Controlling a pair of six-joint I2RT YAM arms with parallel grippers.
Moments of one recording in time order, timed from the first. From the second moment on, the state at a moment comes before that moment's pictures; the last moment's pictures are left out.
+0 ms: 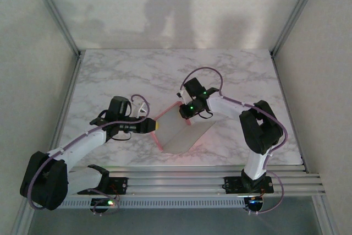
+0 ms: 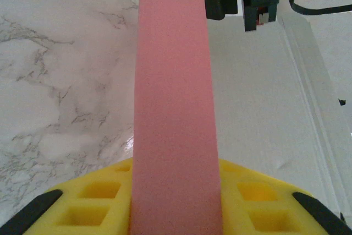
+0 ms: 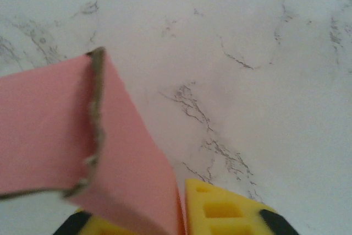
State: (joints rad) left arm -0.35 1.16 0.59 -0.24 0.77 -0.43; right arm 0.65 1.81 1.20 -0.53 -0.20 0.11
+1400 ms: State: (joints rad) left arm -0.60 1.46 0.45 0.72 0.35 -1.16; right arm 0.40 1.25 1.24 -0.65 -0.24 0.45
